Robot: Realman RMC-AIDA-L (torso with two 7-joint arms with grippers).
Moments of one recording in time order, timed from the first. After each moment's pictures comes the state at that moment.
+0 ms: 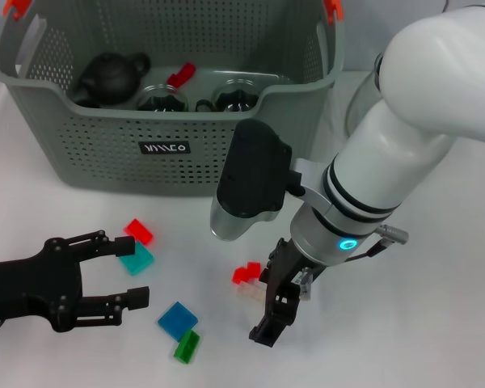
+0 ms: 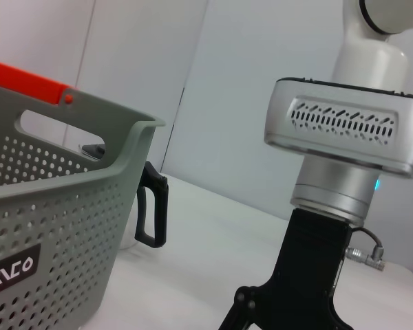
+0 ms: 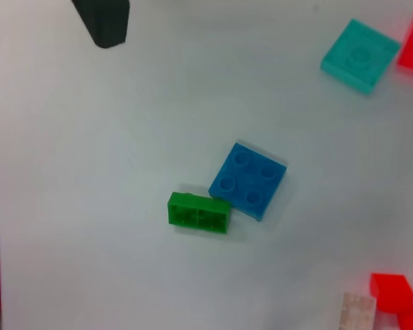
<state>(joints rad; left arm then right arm) -0.34 -1.99 -2.54 -0.55 -1.13 1.83 -1.18 0.96 2.12 -1.92 -0.94 -2.27 -1.30 2.45</state>
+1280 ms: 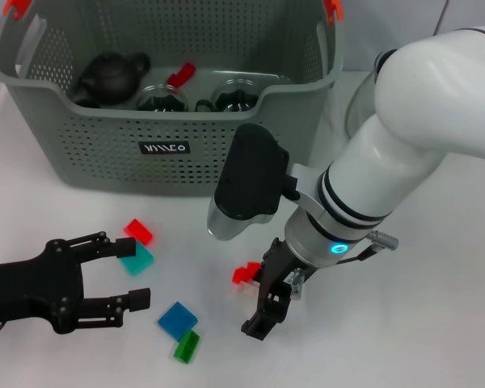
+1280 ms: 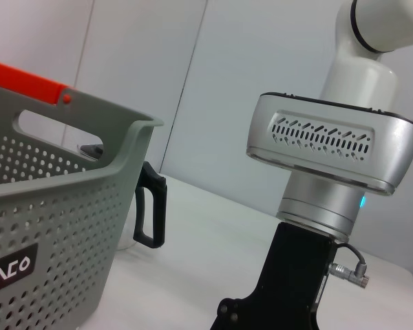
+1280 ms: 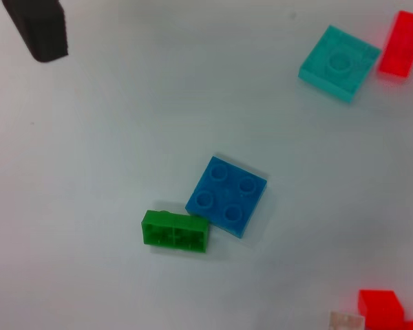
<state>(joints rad) -0.33 -1.99 -2.54 -0.55 -1.13 1.83 -1.18 0.97 2.12 -1.96 -0.87 -2.23 -1.20 2.45</state>
